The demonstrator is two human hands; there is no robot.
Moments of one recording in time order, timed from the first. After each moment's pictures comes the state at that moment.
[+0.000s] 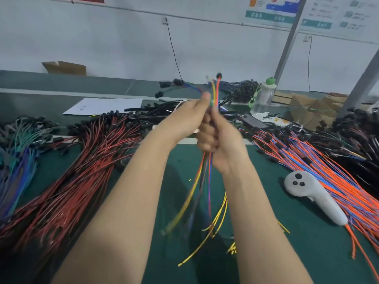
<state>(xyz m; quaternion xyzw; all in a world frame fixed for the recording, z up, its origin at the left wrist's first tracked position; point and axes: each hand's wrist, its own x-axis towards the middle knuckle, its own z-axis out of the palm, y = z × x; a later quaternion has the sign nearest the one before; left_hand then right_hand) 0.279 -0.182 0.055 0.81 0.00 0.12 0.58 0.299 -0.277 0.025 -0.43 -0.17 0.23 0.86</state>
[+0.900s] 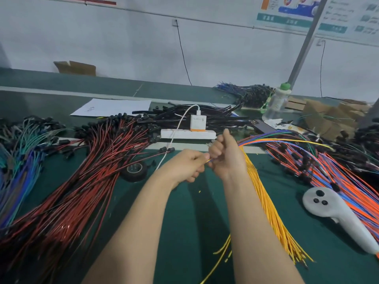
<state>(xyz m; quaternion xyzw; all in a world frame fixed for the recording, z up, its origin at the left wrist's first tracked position) 0.289 -0.156 -0.033 0.77 0.03 -0.03 0.63 0.356 -0.256 -0.024 -0.43 -0.03 0.19 0.88</state>
